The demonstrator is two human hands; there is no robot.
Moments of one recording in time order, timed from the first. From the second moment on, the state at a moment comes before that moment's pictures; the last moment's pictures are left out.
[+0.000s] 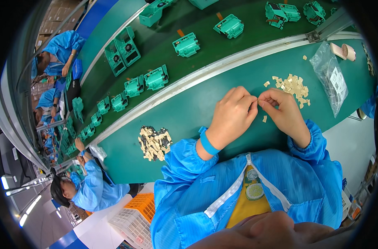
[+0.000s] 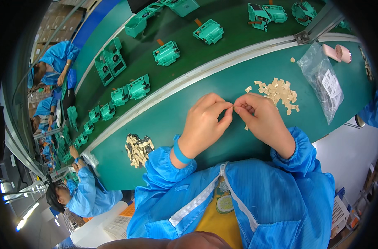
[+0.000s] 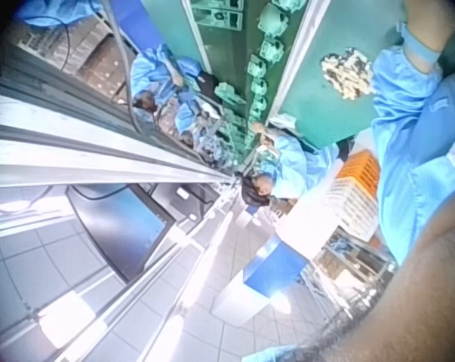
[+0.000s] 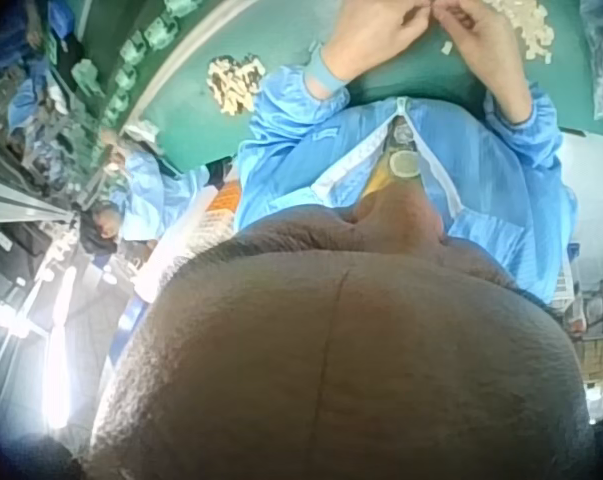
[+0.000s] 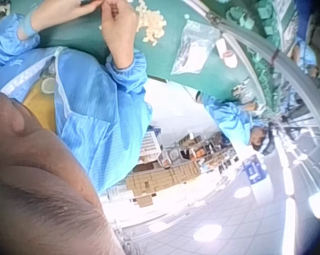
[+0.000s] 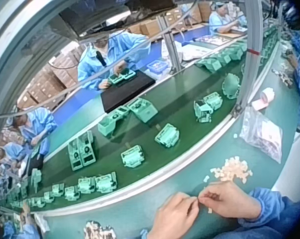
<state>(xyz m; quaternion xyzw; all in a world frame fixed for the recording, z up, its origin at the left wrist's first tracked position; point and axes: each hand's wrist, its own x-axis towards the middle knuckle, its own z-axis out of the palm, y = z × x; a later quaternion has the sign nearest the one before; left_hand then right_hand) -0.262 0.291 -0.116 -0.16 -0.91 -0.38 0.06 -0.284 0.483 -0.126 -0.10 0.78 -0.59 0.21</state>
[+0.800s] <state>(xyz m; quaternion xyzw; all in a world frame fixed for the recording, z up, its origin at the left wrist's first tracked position) -0.304 0.336 -0.166 -0.12 -0.86 -0.50 0.08 -0.323 0.579 -0.140 0.04 0.70 -0.70 0.12</state>
